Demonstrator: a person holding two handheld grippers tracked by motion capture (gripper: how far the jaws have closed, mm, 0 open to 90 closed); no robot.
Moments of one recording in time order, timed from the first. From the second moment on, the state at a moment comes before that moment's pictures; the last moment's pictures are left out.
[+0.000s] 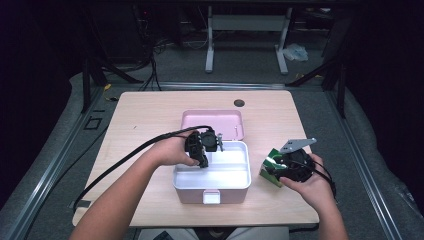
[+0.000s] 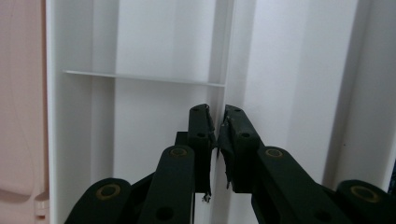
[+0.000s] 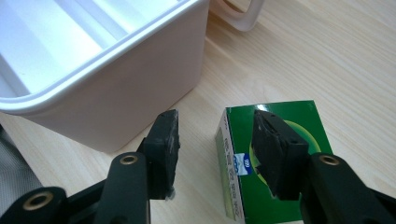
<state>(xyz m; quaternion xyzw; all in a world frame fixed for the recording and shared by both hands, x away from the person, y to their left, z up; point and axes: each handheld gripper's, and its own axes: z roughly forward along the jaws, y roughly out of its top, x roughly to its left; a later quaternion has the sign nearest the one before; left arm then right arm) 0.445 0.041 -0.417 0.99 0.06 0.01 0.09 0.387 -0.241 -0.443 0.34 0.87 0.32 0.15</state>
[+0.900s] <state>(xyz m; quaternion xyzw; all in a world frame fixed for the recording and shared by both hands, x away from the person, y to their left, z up) 0.448 0.025 -0.422 1.00 0.02 -0.01 0.05 0.387 -0.239 -0.446 0.34 0.88 0.32 0.14</state>
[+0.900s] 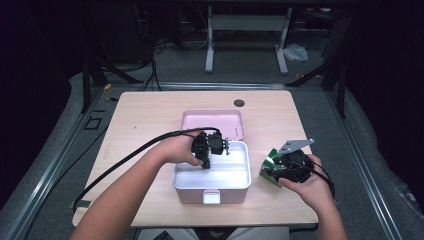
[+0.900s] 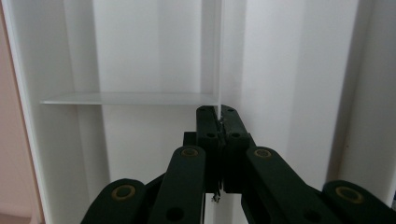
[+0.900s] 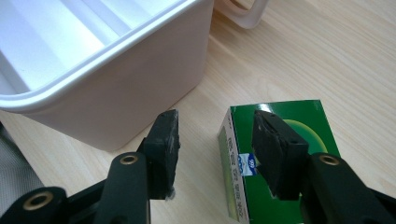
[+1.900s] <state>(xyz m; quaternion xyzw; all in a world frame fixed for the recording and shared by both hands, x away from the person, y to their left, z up) 0.444 0.030 -0.406 1.00 0.03 0.02 0.07 0.388 -0.240 -0.448 0.34 0.87 0.32 0.14</state>
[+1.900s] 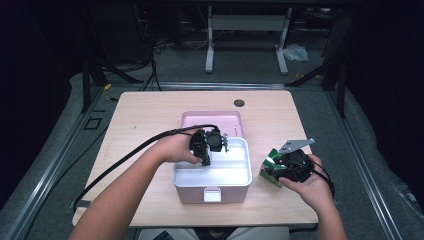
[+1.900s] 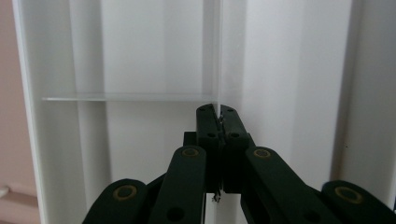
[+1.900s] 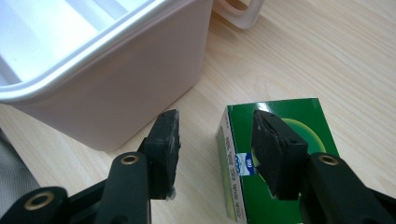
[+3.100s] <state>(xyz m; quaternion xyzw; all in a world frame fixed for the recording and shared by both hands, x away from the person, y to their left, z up) 0.432 0.252 -0.373 0.95 0.30 0.08 0.10 0.388 -0.239 -0.447 0.35 0.87 0.31 0.14</state>
